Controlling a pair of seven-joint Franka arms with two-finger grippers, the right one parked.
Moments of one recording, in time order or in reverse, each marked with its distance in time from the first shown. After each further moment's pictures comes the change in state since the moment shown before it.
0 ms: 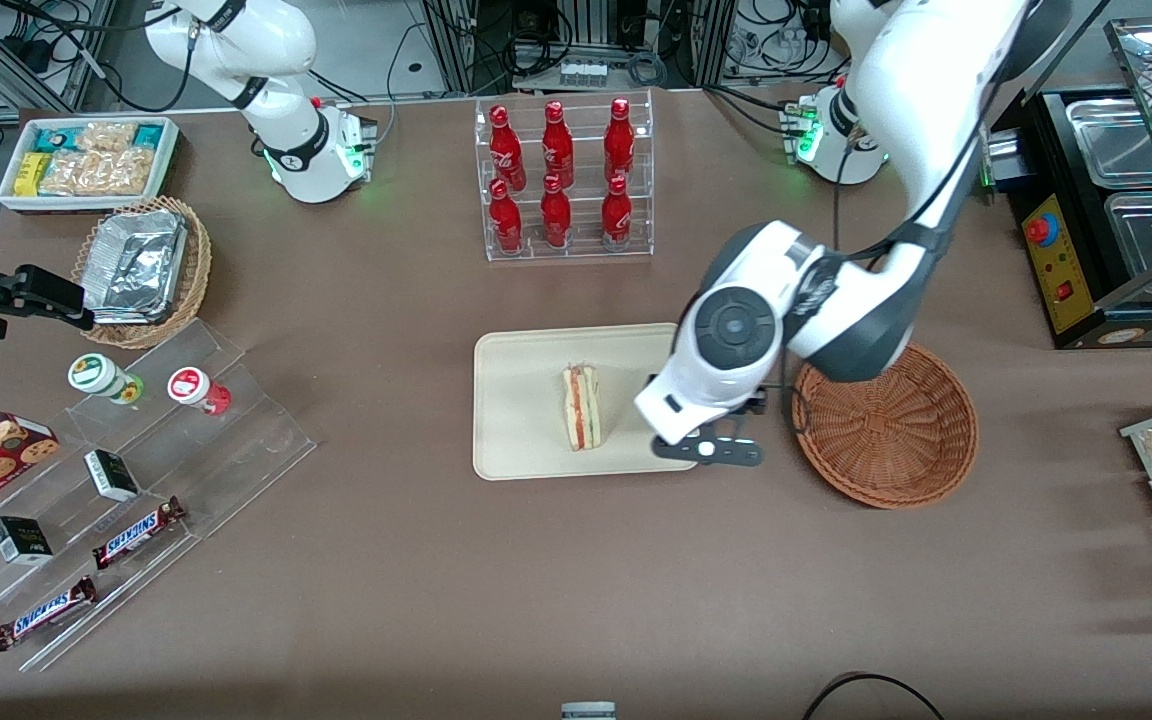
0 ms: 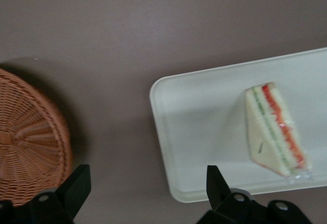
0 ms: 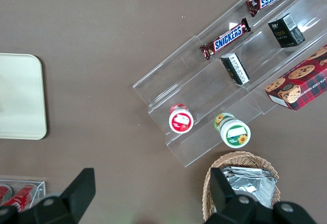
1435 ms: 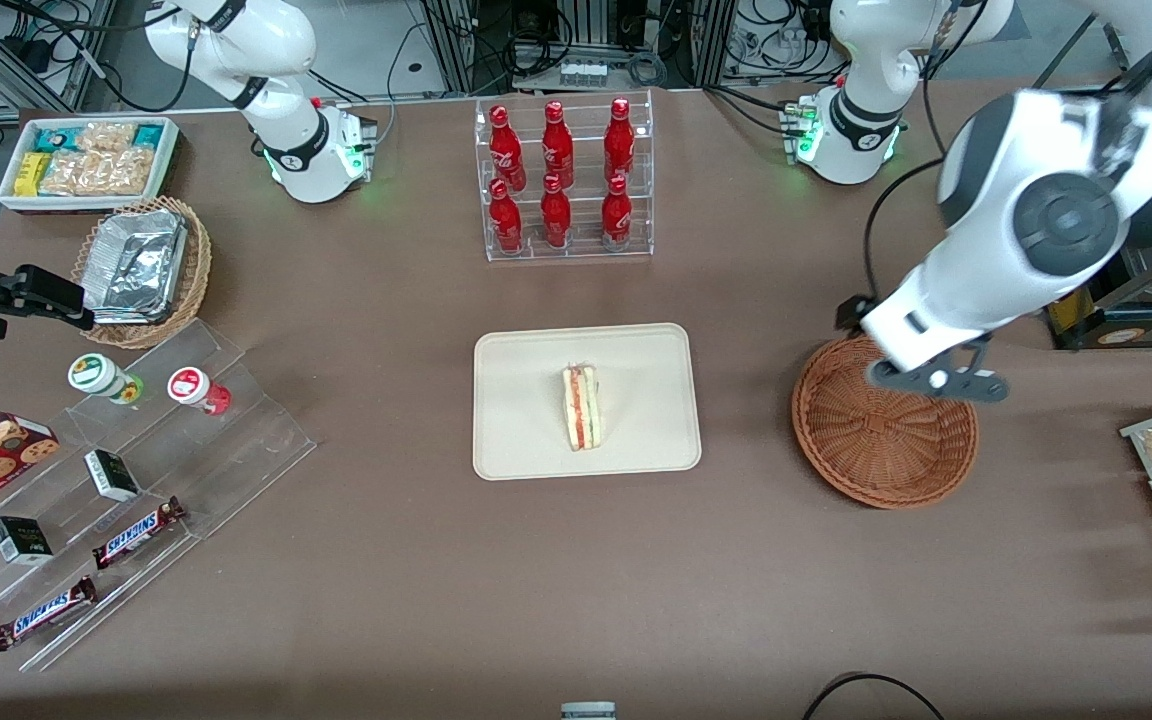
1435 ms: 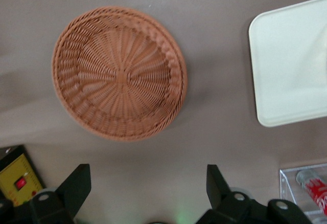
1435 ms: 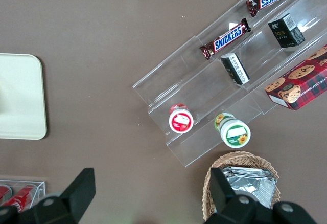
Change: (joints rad) arm 0.180 -0.434 0.167 -0.266 -0.152 -0.196 0.380
